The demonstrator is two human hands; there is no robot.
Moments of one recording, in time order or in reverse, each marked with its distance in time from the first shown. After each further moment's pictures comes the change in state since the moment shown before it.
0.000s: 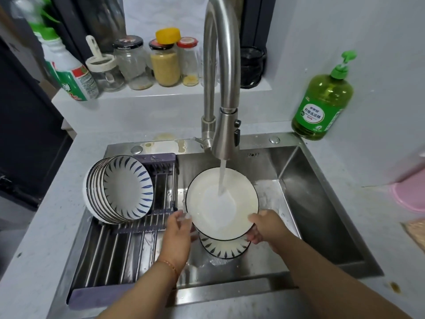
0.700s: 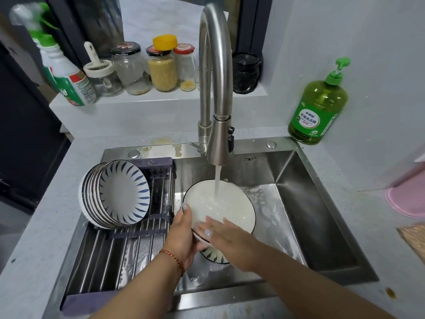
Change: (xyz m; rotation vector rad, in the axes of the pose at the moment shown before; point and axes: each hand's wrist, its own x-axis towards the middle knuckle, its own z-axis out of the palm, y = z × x) left_hand 0.005 0.022 0.025 -0.393 -0.181 -0.204; right_hand -0.035 -0.016 0.039 -0.773 -0.486 -0.596
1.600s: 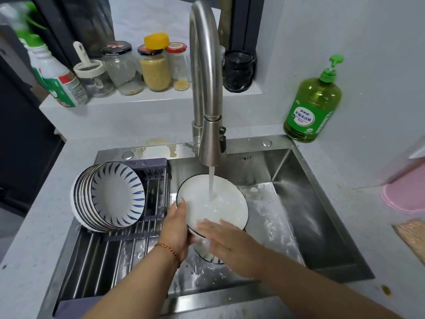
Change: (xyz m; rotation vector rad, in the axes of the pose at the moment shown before) left_hand 0.014 0.010 0.006 0.115 0.079 0.069; right_hand -0.016 0.001 -0.006 -0.149 0.074 -0.114
